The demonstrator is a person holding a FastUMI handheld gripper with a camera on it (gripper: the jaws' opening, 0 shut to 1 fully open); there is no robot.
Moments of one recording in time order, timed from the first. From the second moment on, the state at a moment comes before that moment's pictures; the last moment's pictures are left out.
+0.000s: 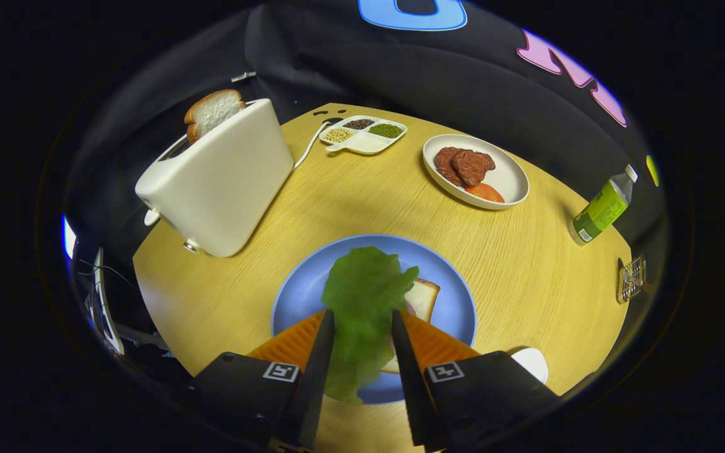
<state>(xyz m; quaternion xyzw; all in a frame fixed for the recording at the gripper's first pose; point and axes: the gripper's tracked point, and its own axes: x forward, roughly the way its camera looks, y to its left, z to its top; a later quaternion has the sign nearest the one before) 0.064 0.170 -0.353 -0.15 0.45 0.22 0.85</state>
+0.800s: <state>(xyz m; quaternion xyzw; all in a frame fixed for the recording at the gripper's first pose) 0.074 0.198 -0.284 -0.12 0.37 0.20 0.90</state>
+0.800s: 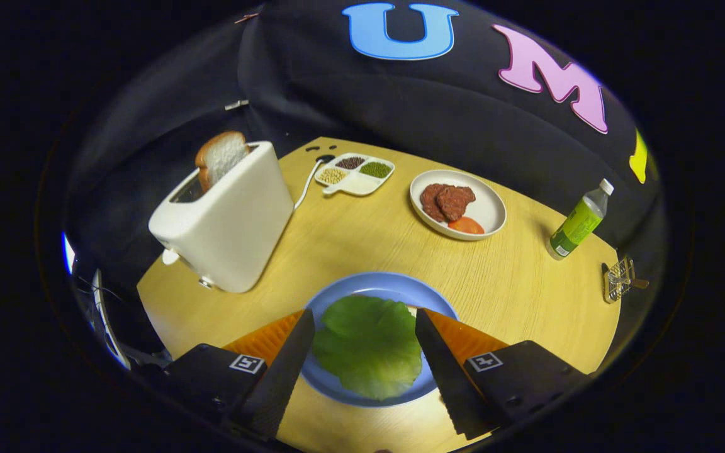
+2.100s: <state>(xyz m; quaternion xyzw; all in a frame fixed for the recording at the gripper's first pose) 0.144 0.446 -0.235 -0.15 0.31 0.29 0.89</state>
